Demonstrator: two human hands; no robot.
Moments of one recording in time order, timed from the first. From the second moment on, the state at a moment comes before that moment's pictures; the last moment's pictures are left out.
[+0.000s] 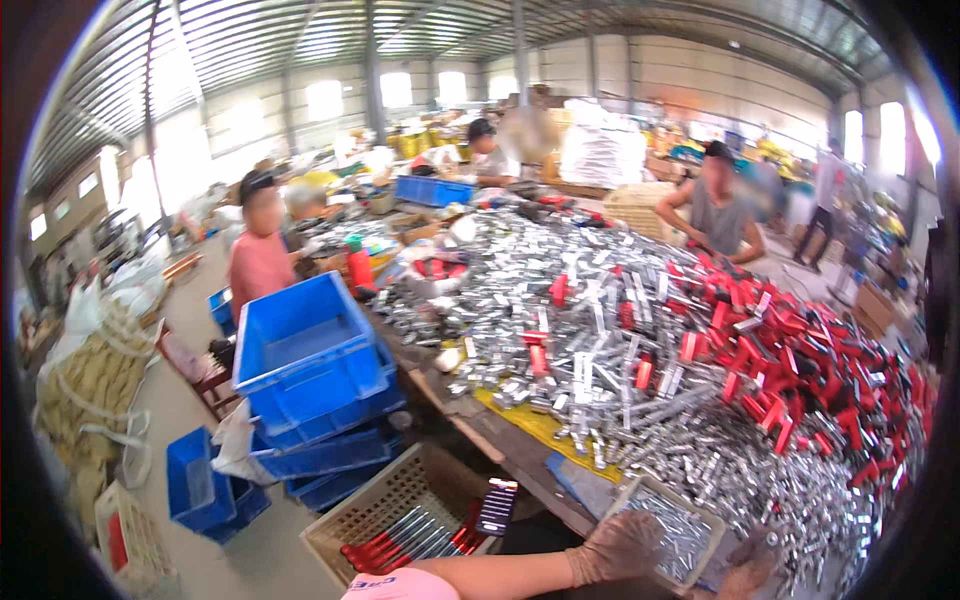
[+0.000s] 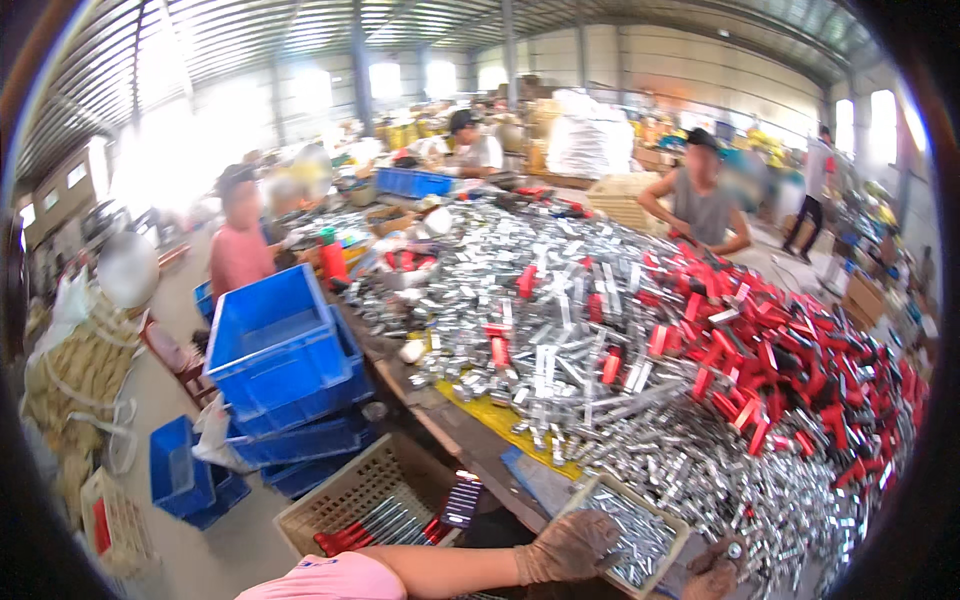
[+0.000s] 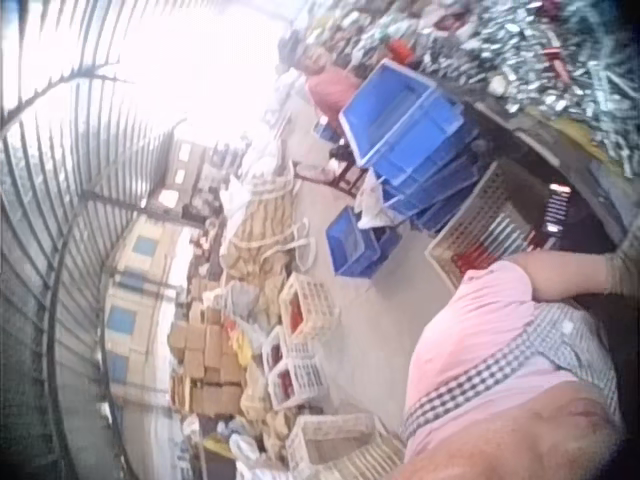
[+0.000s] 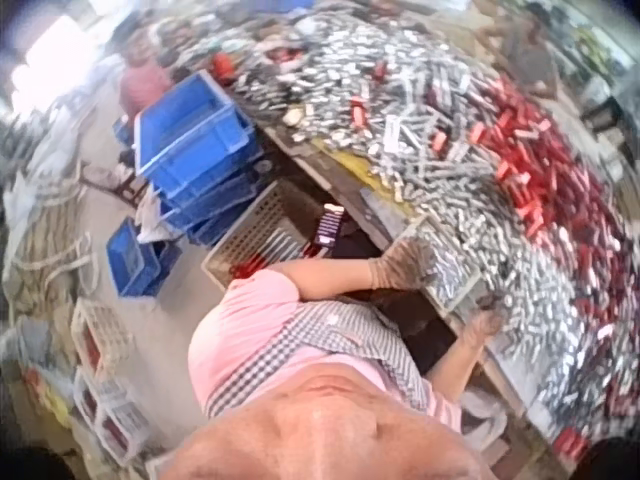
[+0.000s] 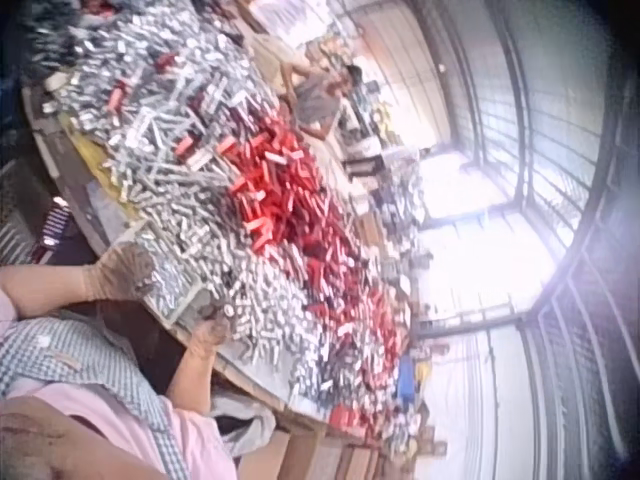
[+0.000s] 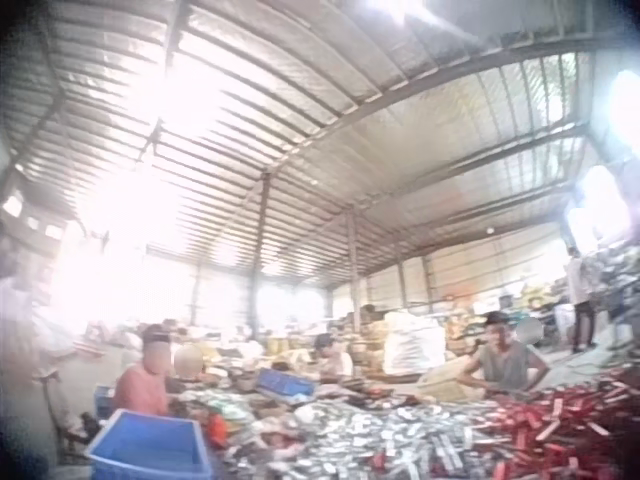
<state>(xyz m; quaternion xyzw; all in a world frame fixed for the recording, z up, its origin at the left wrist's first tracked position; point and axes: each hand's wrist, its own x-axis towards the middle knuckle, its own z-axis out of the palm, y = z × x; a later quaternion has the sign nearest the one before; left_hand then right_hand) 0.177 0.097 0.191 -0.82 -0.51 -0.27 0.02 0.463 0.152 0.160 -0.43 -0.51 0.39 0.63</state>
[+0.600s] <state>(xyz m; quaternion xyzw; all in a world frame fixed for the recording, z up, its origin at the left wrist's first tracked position) 0.182 0.094 0.216 -0.82 -0.52 -0.23 0.05 0.436 0.111 0.205 -0.31 -0.43 0.46 0.71</state>
